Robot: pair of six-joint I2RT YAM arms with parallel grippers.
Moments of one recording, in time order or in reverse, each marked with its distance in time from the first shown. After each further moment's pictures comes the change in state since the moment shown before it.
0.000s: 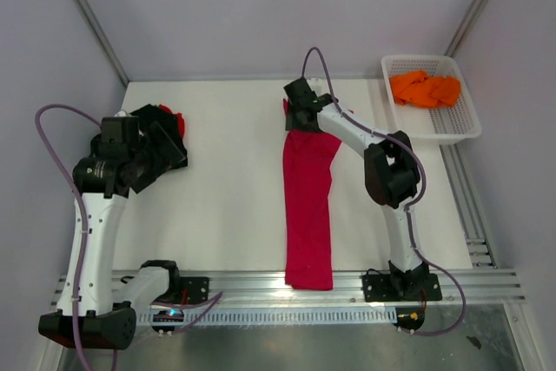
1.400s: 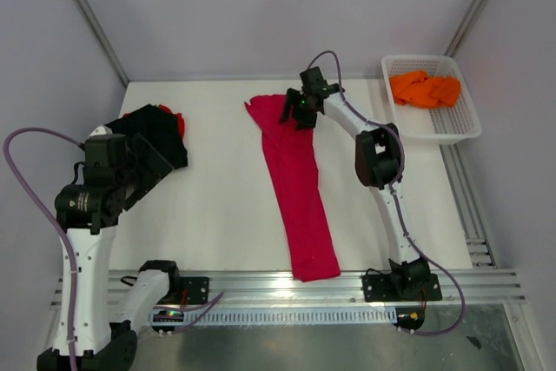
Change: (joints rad) left arm 0.000 -0.144 0.034 -0.115 -0.091 -0.070; right arm -0.147 0.340 0.369 -0.033 -0.581 0.046
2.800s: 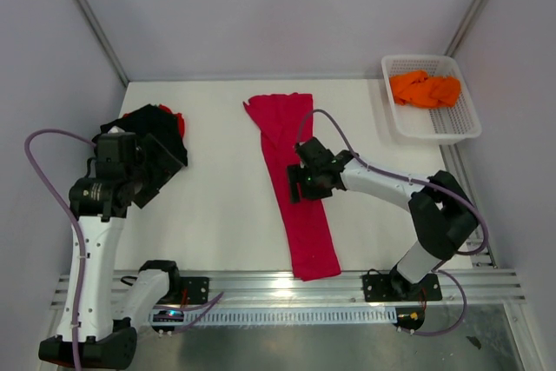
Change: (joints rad) left arm 0.000 0.015 -0.113 0.089 0.107 -0.067; right arm 0.329 -0.868 -1.147 0.143 0.167 -0.074
